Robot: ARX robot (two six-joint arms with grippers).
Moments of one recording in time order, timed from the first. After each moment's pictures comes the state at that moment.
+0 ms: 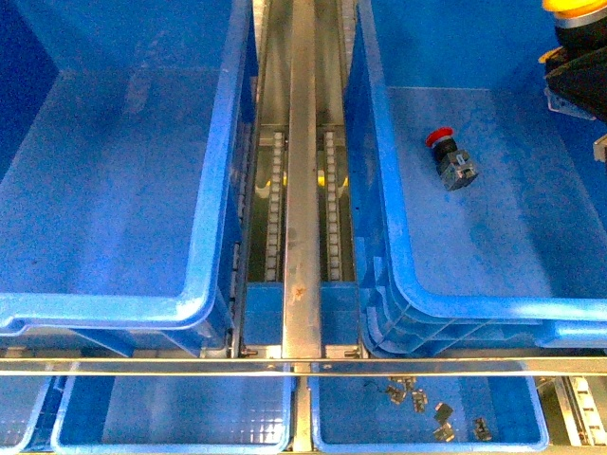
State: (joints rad) left arm 0.00 0.28 0.02 0.28 0.00 -0.01; right arm 0.19 1.35 0.55 0.41 -0.12 -0.41
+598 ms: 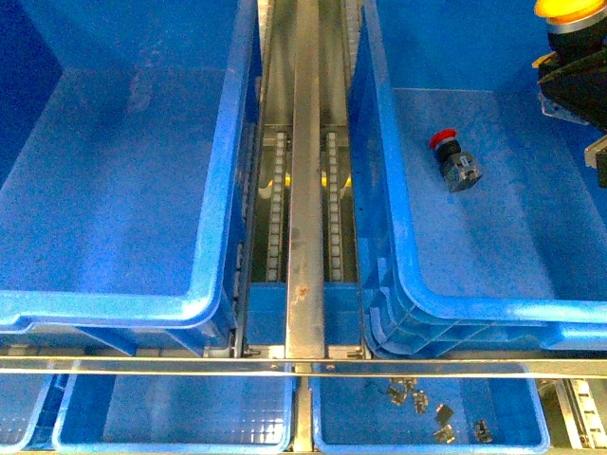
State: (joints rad) left arm 0.00 0.02 0.02 0.00 0.00 -0.01; right arm 0.21 1.36 0.54 0.41 -0.11 -0.41
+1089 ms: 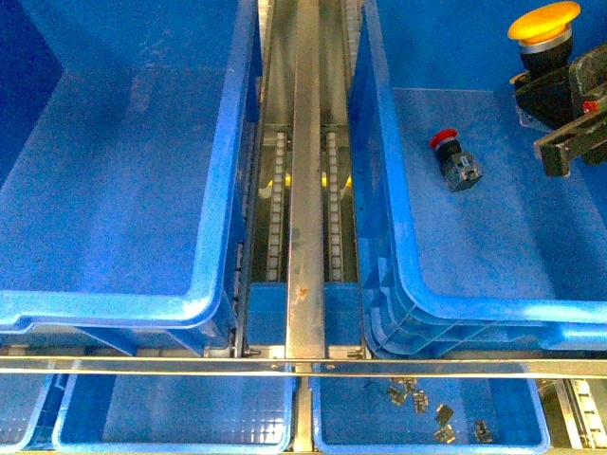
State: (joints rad) left arm 0.00 0.01 0.02 0.00 0.00 -0.01; right arm 0.20 1.51 0.62 0.45 -0.06 -0.36
